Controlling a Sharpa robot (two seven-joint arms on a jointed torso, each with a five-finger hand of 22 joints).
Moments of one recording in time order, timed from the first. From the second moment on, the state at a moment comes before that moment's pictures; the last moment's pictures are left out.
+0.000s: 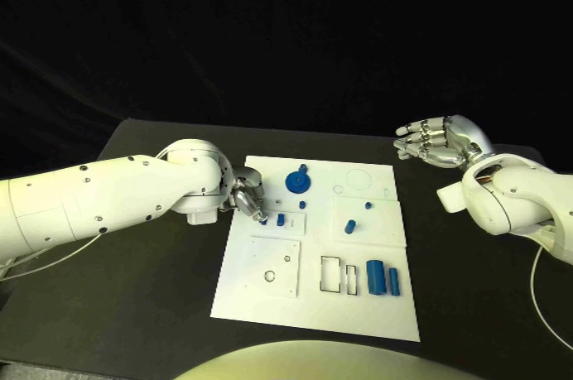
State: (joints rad) left arm 1.25 -0.85 -0.06 1.60 -1.11 0.24 -0.57; left_hand 1.18 -0.29 0.78 0.25 0.42 0.87 0.05 0.80 0.74 1.33 -0.03 1.15 0.94 1.47 -0.08 1.57 1.31 0.04 1.46 0.03 1.46 1.31; right arm 1.29 -0.89 -0.17 1.45 -0.54 -0.51 0.23; right_hand 1.34 -0.19 0.42 0.17 0.16 0.84 0.21 0.14 0.41 1.03 0.17 0.17 0.06 1.02 0.13 0.18 0.28 0.18 0.98 0.24 0.07 0.16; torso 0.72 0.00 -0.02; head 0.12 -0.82
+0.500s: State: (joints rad) left arm 1.25 -0.85 -0.06 1.60 -1.11 0.25 -0.57; left_hand 1.18 -0.29 0.78 0.25 0.43 0.87 0.05 0.80 0.74 1.33 -0.03 1.15 0.94 1.47 -0.08 1.57 1.31 0.04 1.46 0.03 1.46 1.31; right arm 1.29 -0.89 -0.17 1.44 -0.54 -0.51 0.23; right_hand 1.33 -0.18 0.42 0.17 0.16 0.84 0.21 0.14 0.41 1.03 0.17 0.17 0.06 1.02 0.13 0.18 0.28 0.18 0.98 0.24 0.07 0.16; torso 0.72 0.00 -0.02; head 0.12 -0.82
